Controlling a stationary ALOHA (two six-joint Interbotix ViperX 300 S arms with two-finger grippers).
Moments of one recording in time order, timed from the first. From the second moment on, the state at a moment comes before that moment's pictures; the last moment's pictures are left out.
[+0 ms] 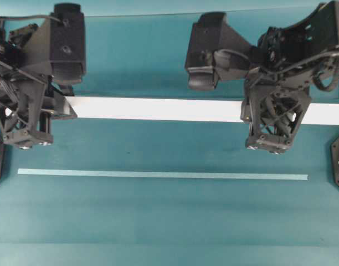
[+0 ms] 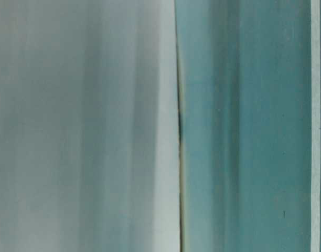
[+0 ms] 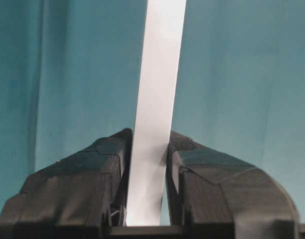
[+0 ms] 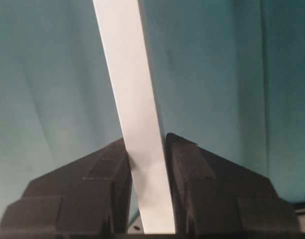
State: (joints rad) left arm 0.06 -0.37 0.10 0.02 1.33 -0.07; right arm -0.04 -0.11 -0.18 0.01 1.64 0.14
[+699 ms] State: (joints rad) left arm 0.06 -0.38 0.05 0.02 1.37 -0.07; right arm -0.04 -0.11 -0.25 0.01 1.66 0.14
